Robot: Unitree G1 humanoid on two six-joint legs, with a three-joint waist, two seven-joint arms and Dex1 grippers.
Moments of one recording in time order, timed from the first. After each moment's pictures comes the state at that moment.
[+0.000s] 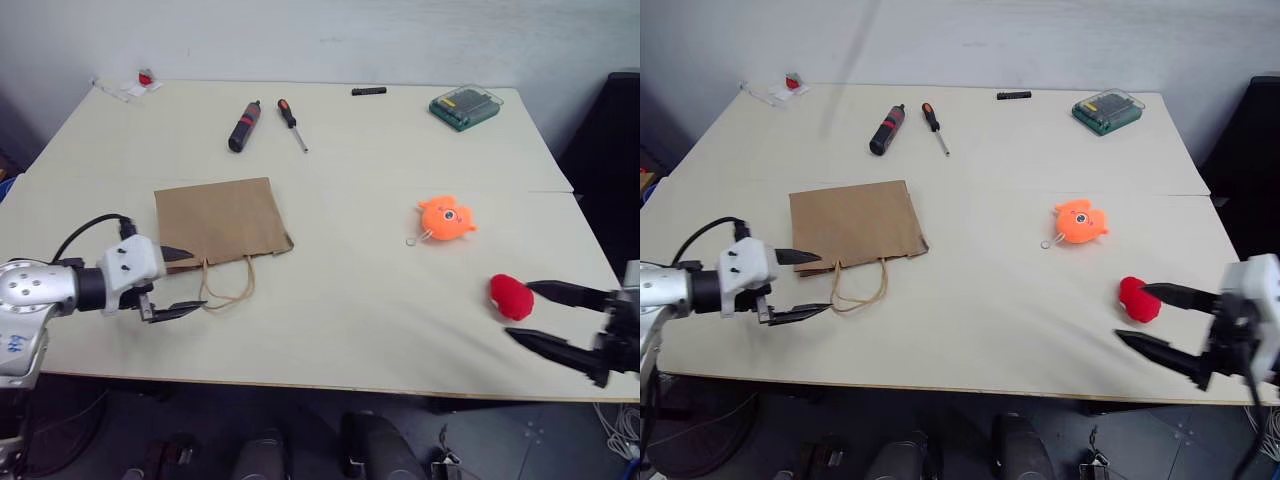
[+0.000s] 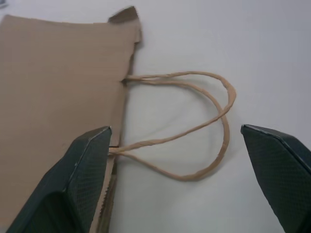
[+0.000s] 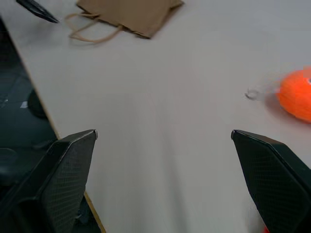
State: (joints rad) left arm -0.25 0.98 0.12 0.04 -0.21 0.06 -1.12; right arm 0.23 -0.93 -0.69 -0.62 0.87 0.73 1.03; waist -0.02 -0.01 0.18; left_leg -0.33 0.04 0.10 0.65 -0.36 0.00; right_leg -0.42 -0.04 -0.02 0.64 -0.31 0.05
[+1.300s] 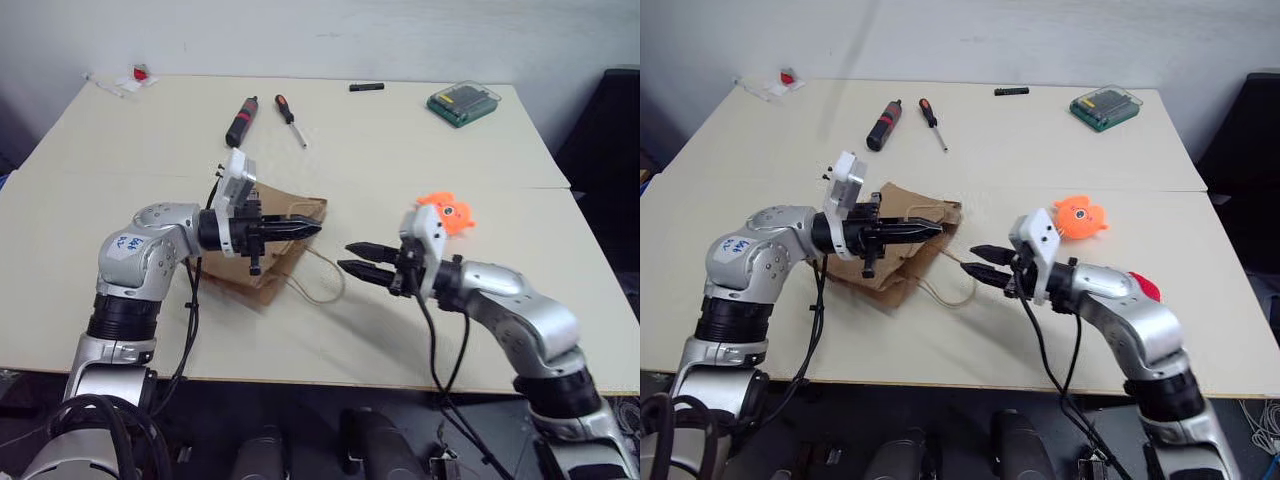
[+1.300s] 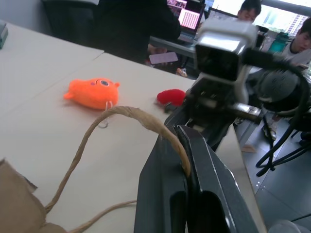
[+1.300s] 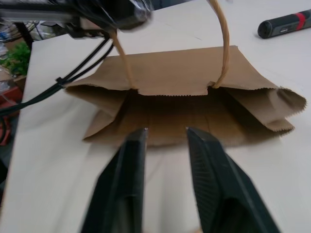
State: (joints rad) left arm -0.78 0.54 0.00 0.05 -0.61 0.72 -1.12; right arm -0.47 -0.48 0.15 -0.25 0.55 0.59 0.73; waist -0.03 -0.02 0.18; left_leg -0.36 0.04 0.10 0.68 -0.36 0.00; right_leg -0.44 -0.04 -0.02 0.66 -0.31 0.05
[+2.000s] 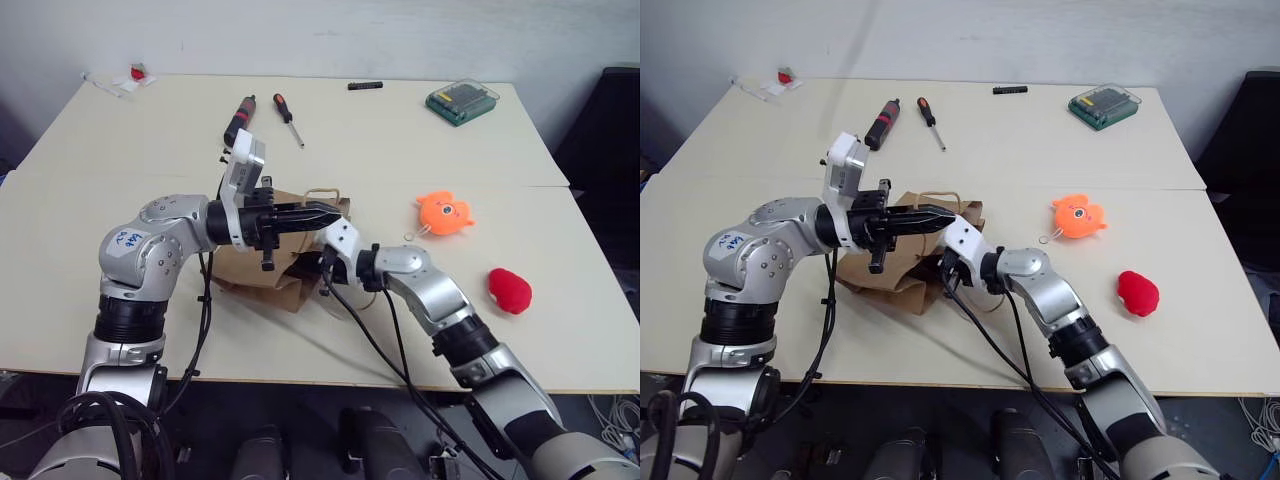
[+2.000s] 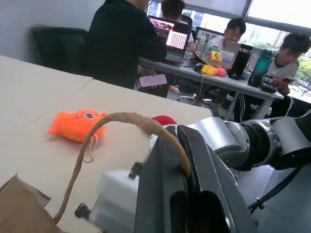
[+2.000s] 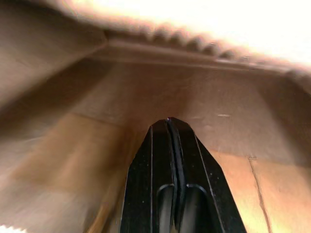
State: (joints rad) left arm -0.77 0.48 0.02 -0.07 -0.68 0.78 -1.03; right arm -0.77 -0.26 0.42 0.33 0.12 0.29 0.84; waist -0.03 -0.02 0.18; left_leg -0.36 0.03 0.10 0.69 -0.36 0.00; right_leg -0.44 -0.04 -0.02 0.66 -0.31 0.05
